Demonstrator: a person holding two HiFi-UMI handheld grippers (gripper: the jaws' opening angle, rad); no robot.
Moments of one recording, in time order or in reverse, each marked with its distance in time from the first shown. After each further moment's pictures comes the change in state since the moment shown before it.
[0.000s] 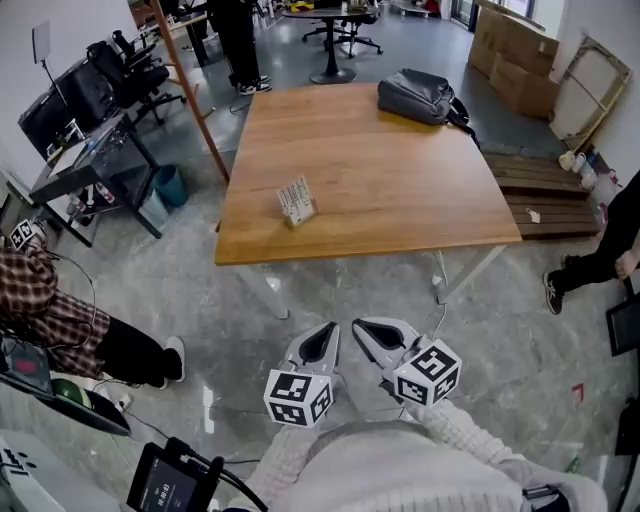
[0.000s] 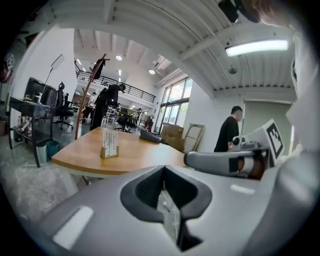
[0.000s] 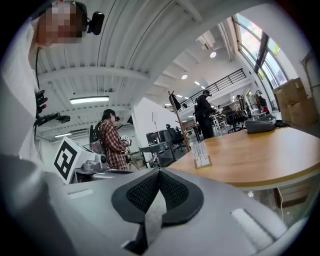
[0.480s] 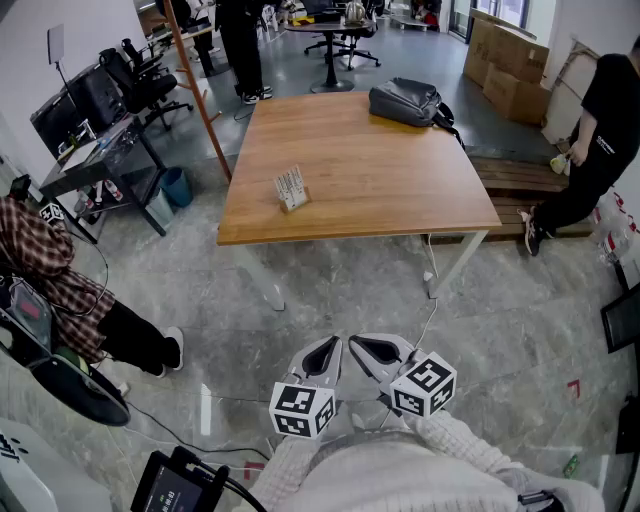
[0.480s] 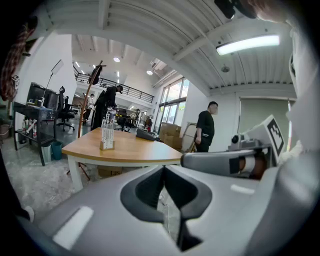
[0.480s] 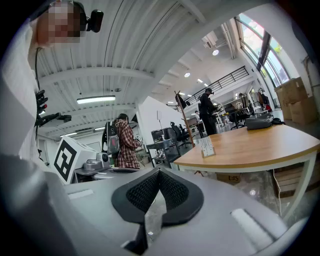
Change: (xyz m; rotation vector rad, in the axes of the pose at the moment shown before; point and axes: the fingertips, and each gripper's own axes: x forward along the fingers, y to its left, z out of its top) left arm -0.085 -0.094 -0.042 0.023 0.008 0.014; right arm -0.098 0.084 -0.036 0.010 0.033 0.028
